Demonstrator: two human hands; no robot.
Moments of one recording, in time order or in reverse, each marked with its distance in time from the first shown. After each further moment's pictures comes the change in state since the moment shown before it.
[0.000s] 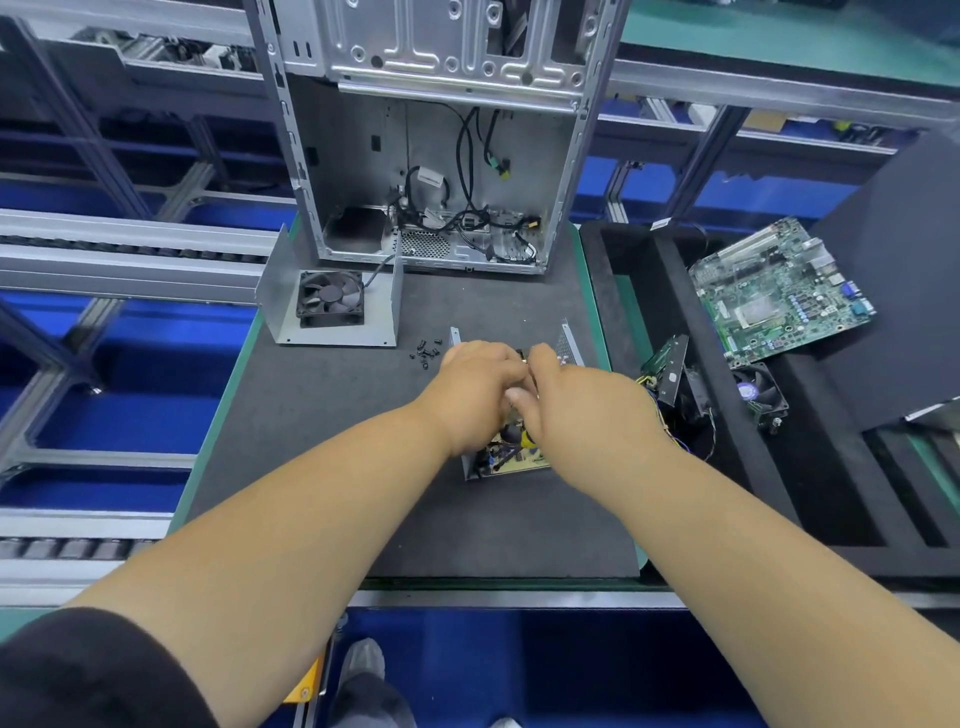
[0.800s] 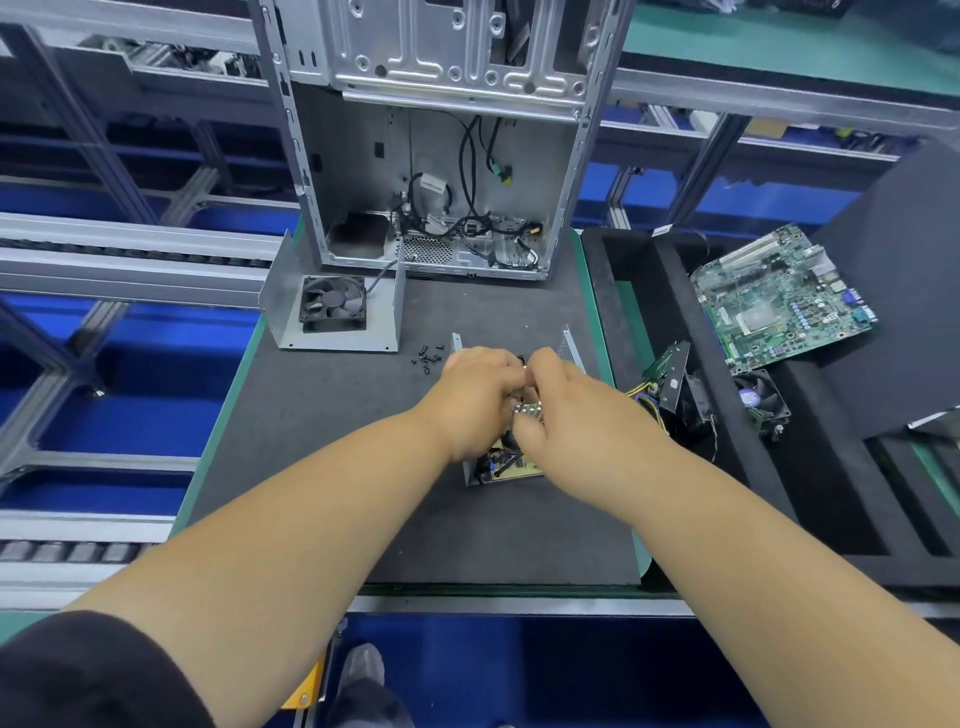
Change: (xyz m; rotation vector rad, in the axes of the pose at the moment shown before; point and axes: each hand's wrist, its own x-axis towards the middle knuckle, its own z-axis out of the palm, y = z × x) left_hand 0.000 -0.003 0.003 0.012 0.050 0.026; right_hand -0.003 0.000 -0.004 0.281 -0.084 0.027
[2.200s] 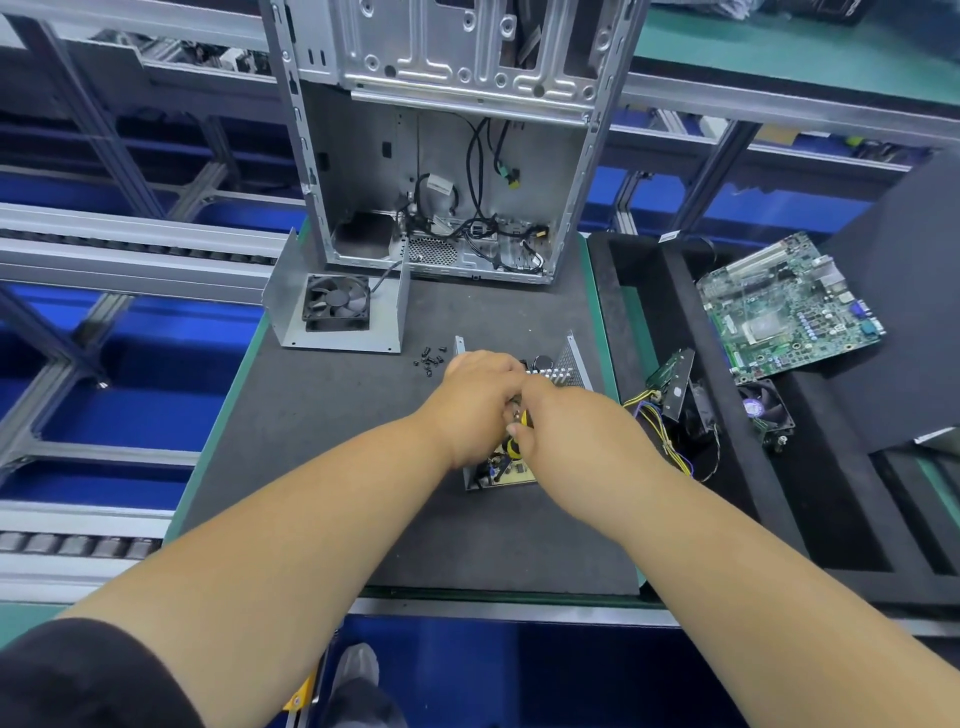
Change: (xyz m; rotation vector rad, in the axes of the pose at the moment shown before) left_hand 0.000 -0.004 0.005 0.002 -0.004 -0.014; right_hand 0.005 -0.004 0.005 -0.072 -0.029 -0.057
